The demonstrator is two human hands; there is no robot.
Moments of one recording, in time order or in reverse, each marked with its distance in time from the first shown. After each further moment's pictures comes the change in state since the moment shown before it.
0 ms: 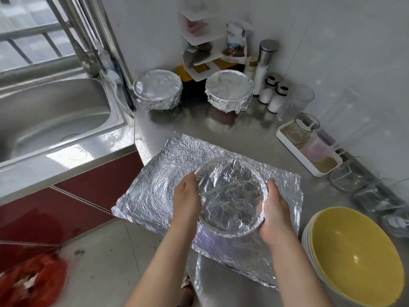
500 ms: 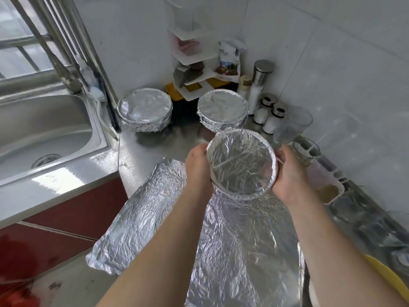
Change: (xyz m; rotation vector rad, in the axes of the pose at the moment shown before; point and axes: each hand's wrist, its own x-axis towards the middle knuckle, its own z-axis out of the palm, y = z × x) left_hand 0.133 0.066 0.081 -0.346 -0.119 -0.112; right_hand 0.097 -0.129 0.029 0.267 -0.142 -0.127
